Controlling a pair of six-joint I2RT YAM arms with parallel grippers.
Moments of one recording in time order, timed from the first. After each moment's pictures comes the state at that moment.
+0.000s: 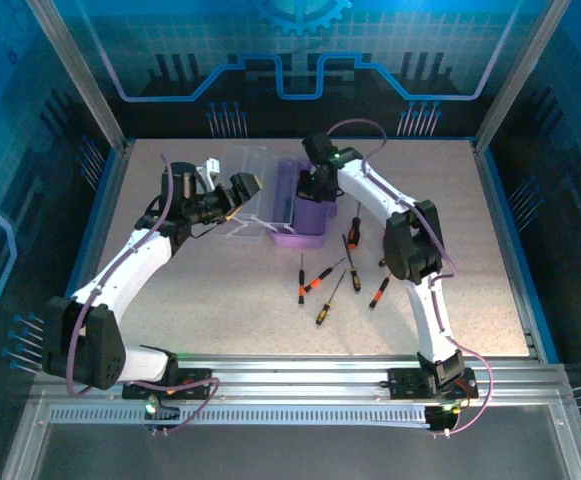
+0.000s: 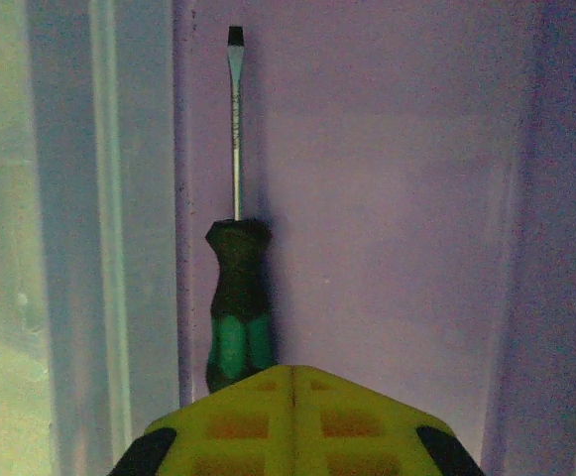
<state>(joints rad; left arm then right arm) -0.18 1.35 0.99 -0.13 0.54 -0.86 0.48 2.28 2.05 -0.87 -0.10 0.63</state>
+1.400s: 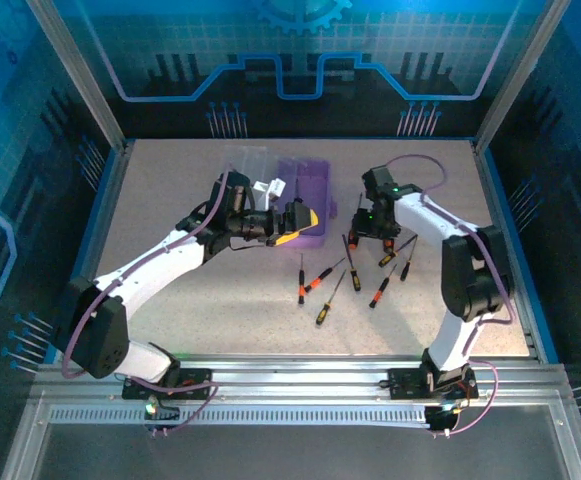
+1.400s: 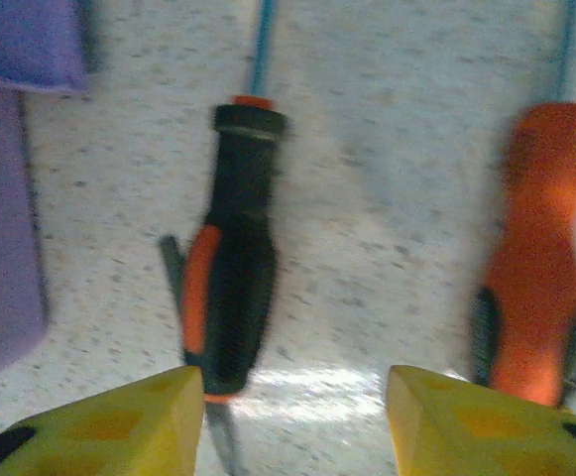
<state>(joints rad) -0.49 1.44 1.04 -0.10 0.75 -0.88 0.30 1.80 1.29 -0.73 0.00 0.42</state>
